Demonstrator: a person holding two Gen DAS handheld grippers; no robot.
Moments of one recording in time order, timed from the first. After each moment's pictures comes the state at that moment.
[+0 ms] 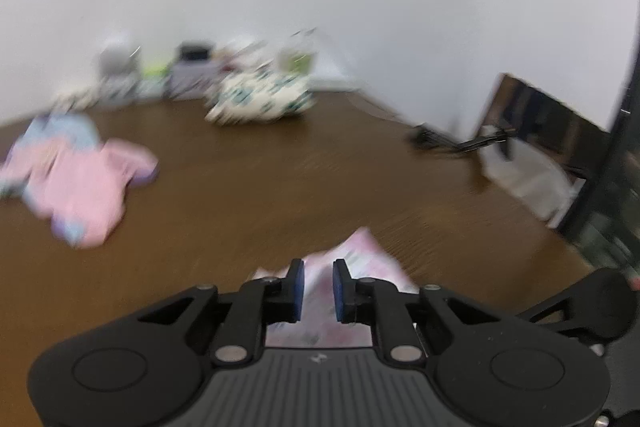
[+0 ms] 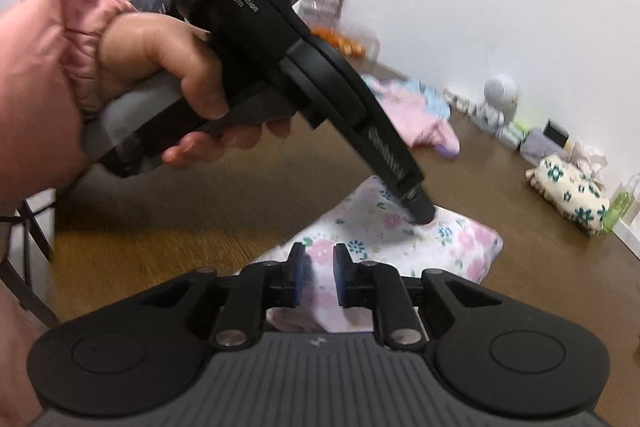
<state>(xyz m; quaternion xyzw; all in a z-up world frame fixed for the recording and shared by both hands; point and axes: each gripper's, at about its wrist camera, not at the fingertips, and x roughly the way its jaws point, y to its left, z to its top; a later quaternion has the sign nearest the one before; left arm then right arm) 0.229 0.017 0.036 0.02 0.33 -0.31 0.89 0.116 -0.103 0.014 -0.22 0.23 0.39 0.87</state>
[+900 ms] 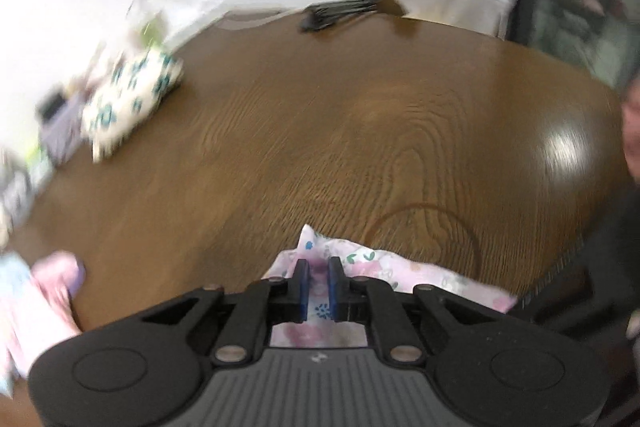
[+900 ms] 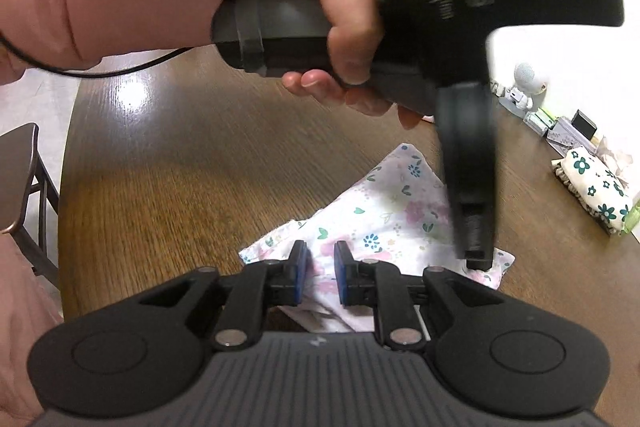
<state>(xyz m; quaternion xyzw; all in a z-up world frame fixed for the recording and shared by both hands) 0.248 -0.073 0.012 0.33 0.35 -0.40 0.78 0.128 -0.092 0.000 -0.26 0.27 0.40 0.83</state>
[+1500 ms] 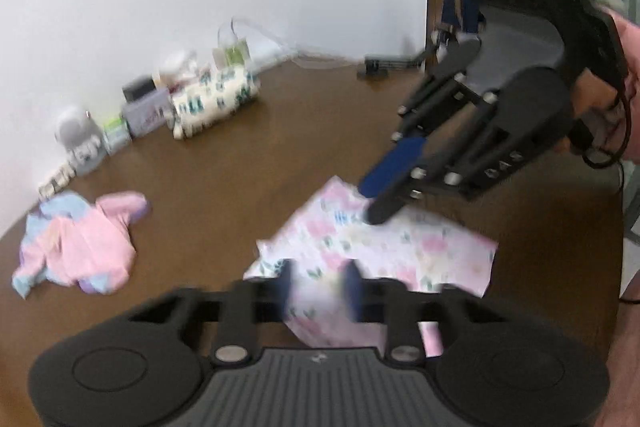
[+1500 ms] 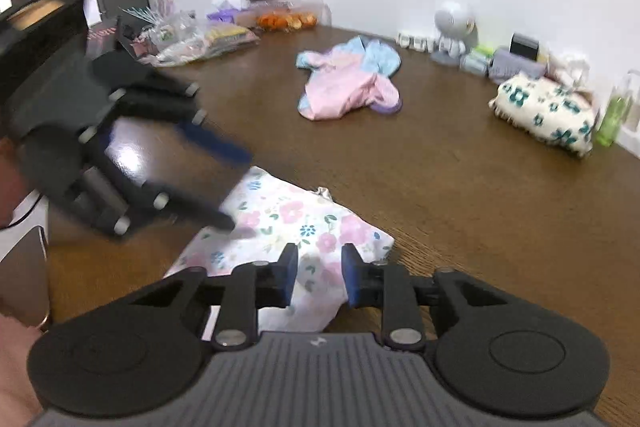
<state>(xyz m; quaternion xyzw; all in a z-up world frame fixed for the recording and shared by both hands) 0.183 0.005 0.018 0.22 0.32 -0.33 0.86 0.233 -0.167 0.032 -0.11 0.36 0.37 0.85</state>
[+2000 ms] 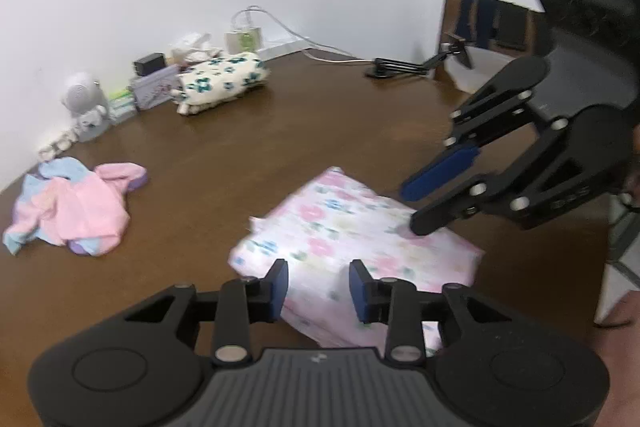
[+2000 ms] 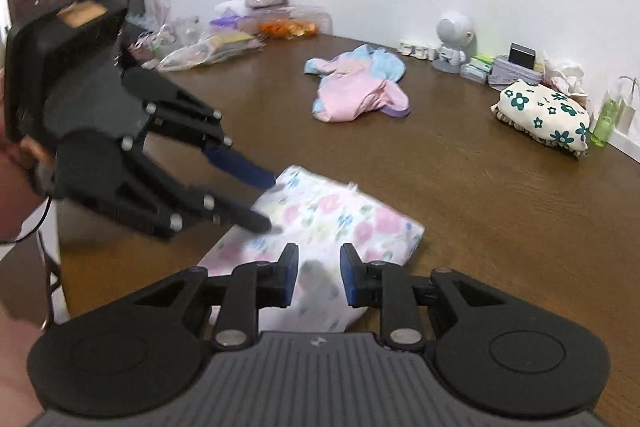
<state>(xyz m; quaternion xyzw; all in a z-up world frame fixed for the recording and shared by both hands) 0.165 0.015 0.023 0.17 0.34 -0.34 0.86 0.178 -0.169 0.040 -0.12 0.34 0.37 0.86</state>
